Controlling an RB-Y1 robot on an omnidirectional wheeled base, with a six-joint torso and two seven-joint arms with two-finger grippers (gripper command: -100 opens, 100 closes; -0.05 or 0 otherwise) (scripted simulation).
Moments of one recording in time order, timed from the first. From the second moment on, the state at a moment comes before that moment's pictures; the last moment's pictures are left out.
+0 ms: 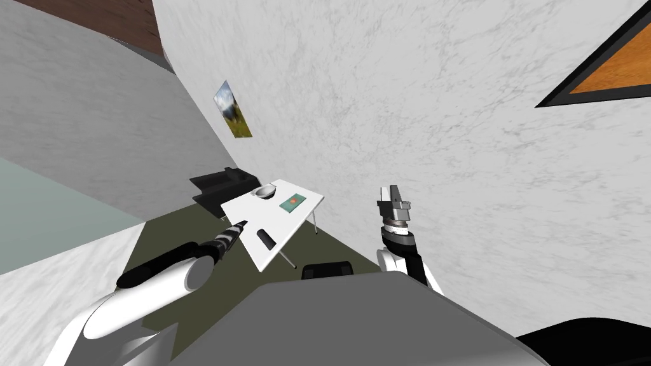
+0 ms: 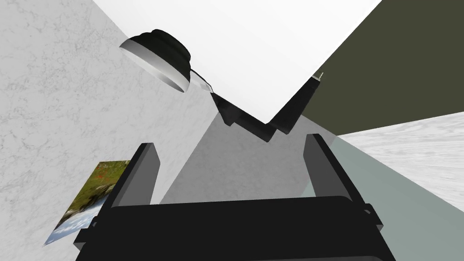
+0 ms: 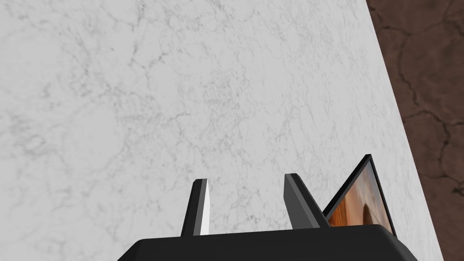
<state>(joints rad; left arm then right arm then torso) 0.38 0.19 0.59 -2.41 0.36 1.20 -0.71 0.55 0.02 0.03 -2.30 0.07 -0.59 -0.06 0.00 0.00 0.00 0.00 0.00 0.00</state>
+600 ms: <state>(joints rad) 0.39 0.19 0.64 -2.37 0.38 1.36 -0.78 0.55 0.02 0.03 -2.30 0.07 -0.59 -0.06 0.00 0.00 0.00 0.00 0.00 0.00</state>
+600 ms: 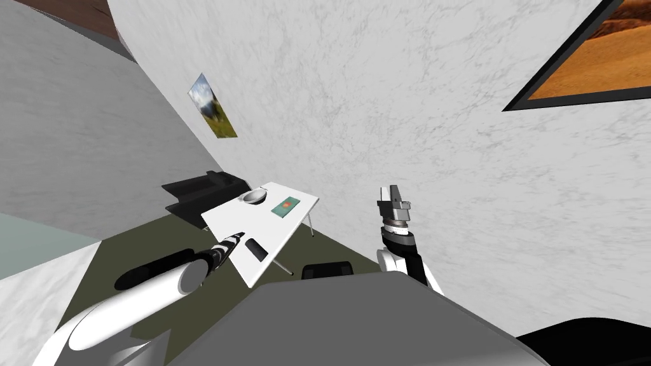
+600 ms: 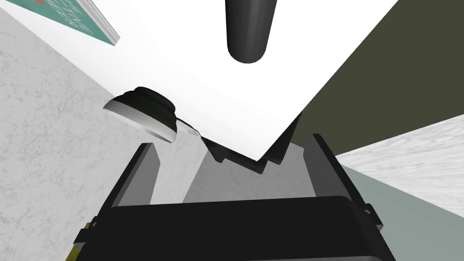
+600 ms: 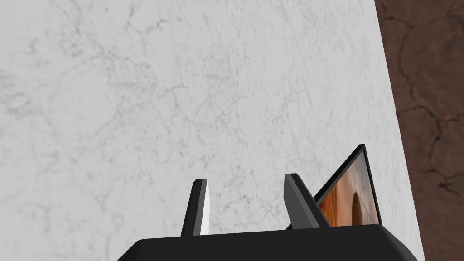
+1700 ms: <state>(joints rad) 0.41 0.18 0.71 -2.30 0.38 1.65 -0.87 0.55 0.02 0.03 -2.30 0.07 -0.59 -0.06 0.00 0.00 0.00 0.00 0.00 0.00</state>
